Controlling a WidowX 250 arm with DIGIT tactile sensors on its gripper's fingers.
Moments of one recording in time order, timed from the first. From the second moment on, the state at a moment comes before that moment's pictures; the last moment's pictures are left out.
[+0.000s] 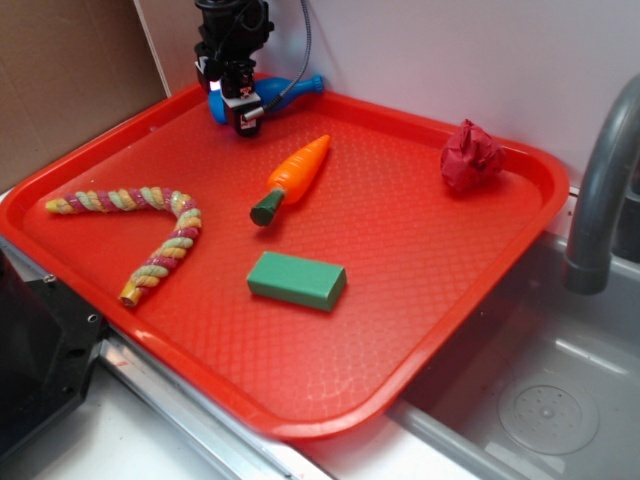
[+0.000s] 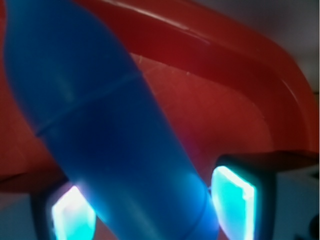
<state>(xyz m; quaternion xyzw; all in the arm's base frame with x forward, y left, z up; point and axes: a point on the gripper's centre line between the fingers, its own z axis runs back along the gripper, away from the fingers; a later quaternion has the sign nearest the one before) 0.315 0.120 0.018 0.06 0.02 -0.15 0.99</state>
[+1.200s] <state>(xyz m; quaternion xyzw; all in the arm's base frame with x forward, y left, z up) 0.204 -0.003 0.220 0.01 -0.04 0.02 1.00</state>
